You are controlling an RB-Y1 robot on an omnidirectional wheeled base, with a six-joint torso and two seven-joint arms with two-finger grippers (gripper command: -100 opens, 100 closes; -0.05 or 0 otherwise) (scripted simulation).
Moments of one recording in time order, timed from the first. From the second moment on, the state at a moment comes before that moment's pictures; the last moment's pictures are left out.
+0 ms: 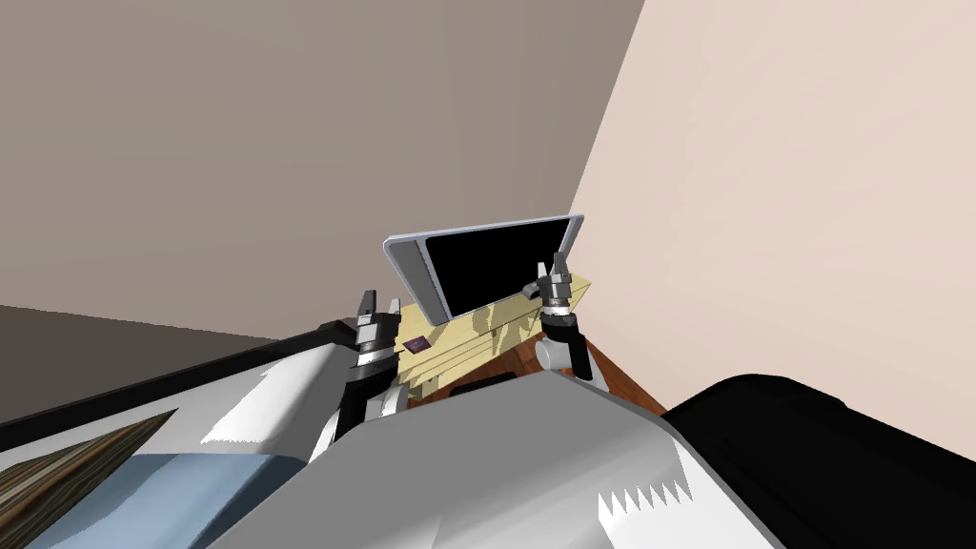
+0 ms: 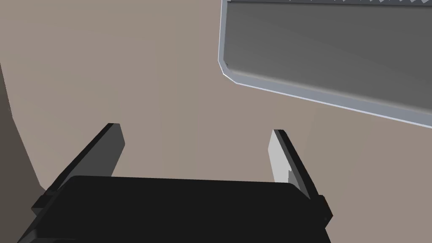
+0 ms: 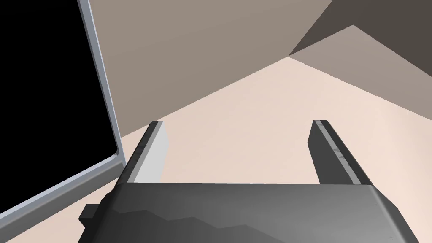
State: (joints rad) left arm 0.51 0.02 -0.06 -2.21 -0.11 -0.41 0.08; right arm 0.46 0.02 0.06 -2.31 -0.07 -0.47 0.11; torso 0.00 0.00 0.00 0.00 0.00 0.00
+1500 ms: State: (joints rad) left arm 0.20 0.23 -0.01 -1.87 0.17 -0.06 0.10; right arm 0.46 0.02 0.06 -2.31 -0.07 -0.47 0.11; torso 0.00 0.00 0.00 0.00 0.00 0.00
